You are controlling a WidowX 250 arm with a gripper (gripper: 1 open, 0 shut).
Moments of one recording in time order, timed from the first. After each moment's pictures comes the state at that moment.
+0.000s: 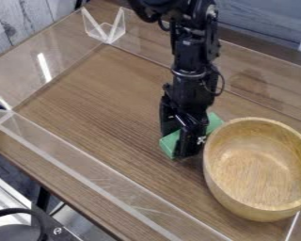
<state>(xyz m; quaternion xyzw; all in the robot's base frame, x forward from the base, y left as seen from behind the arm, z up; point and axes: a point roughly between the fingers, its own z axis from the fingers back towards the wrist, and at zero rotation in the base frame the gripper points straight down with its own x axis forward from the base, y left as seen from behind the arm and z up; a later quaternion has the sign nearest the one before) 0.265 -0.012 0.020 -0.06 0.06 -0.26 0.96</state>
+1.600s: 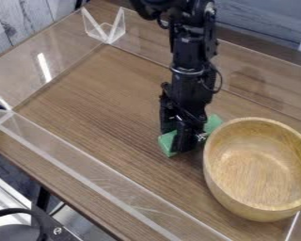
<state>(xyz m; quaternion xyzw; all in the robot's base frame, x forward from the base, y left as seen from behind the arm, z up) 0.263 -0.009 0.022 -0.07 0.08 -0.24 0.96</state>
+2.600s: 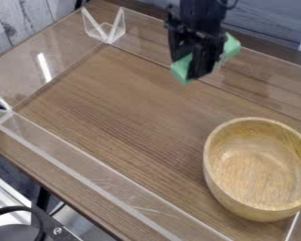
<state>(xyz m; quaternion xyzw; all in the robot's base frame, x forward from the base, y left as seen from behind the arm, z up) 0.313 0.012 0.111 -0.01 -0.02 -0.17 0.98</state>
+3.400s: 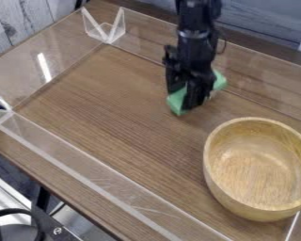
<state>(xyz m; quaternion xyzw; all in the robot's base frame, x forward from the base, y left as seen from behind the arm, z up) 0.324 0.022 0.031 -0.01 0.02 -0.17 0.99</state>
